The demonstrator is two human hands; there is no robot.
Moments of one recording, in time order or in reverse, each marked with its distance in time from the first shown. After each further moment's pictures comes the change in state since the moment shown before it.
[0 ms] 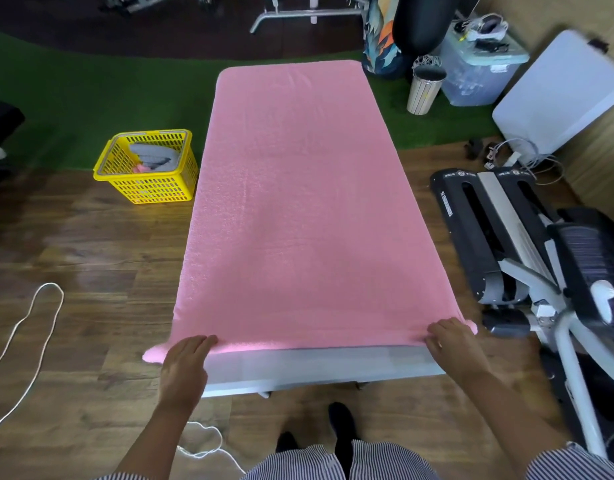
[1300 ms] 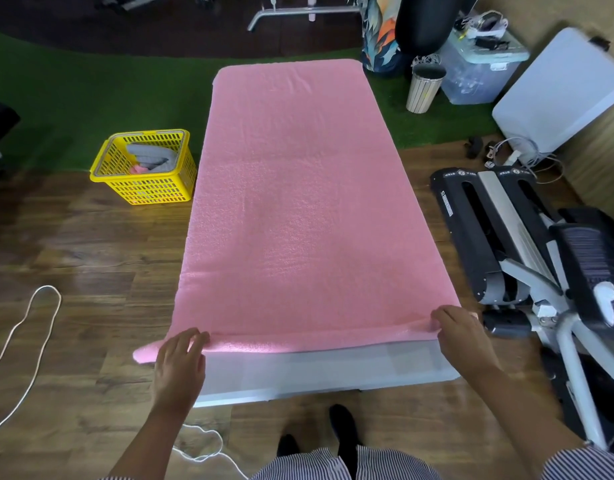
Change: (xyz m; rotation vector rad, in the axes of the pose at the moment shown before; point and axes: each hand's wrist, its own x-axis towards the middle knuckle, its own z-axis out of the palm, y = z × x) left_hand 0.013 -0.010 0.004 0.054 0.090 -0.001; right_hand 0.020 0.009 -0.006 0.029 0.080 -0.025
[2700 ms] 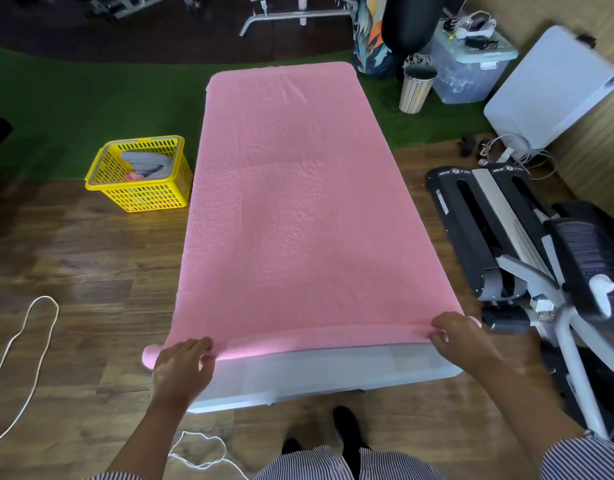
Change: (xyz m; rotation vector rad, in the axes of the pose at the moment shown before) left_hand 0.016 0.002 -0.012 -0.019 -0.092 0.052; right_hand -0.002 0.002 -0.002 0.089 -0.250 0.173
